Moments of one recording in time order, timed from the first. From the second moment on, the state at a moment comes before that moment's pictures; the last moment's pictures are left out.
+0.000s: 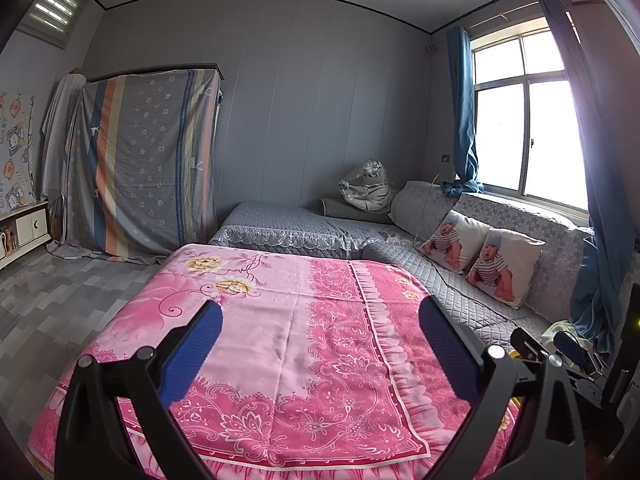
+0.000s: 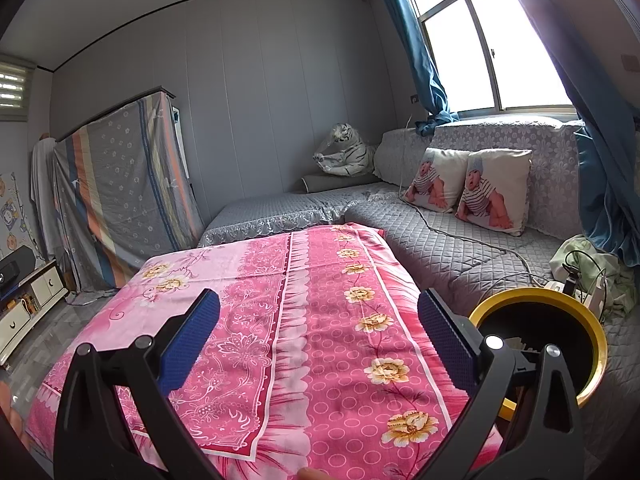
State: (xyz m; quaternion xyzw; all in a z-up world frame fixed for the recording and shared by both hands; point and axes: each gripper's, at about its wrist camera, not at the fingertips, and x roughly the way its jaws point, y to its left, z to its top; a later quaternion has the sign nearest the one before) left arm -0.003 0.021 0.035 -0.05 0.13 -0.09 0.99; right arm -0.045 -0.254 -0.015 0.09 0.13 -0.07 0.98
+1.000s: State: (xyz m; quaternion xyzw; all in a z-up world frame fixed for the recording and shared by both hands) left arm 0.004 0.017 0.027 -0.05 0.14 -0.10 0.98; right arm -0.041 -0.253 -0.017 0.10 0.15 -0.07 0.98
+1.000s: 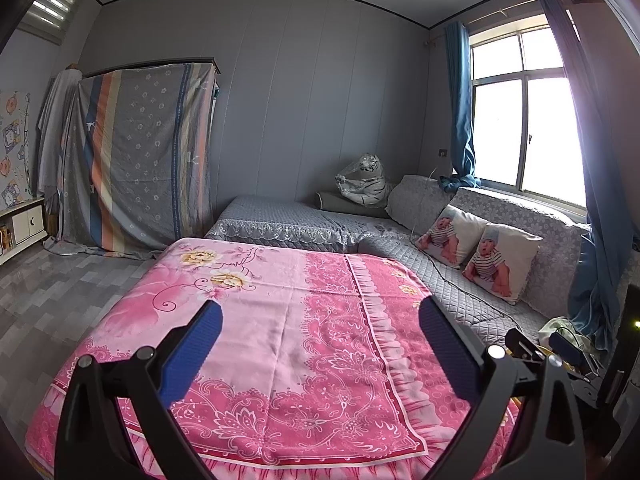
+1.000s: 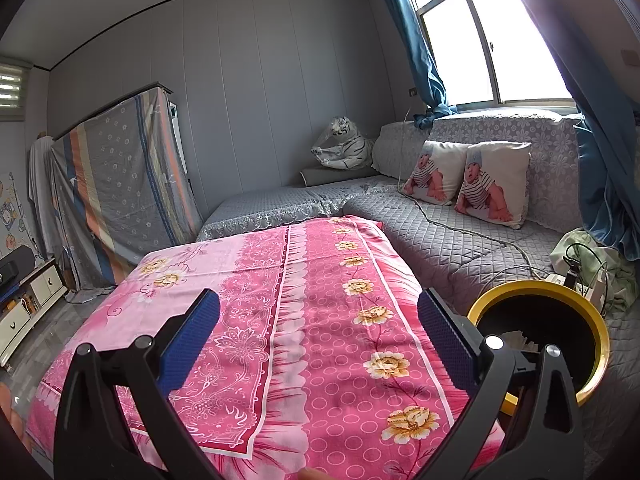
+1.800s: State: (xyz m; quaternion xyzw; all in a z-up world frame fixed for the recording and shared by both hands) left arm 0.004 0.020 0.023 -0.05 0.14 -0.10 0.98; right arm -0.040 -0.253 -0.018 0.10 0.15 -0.08 0.98
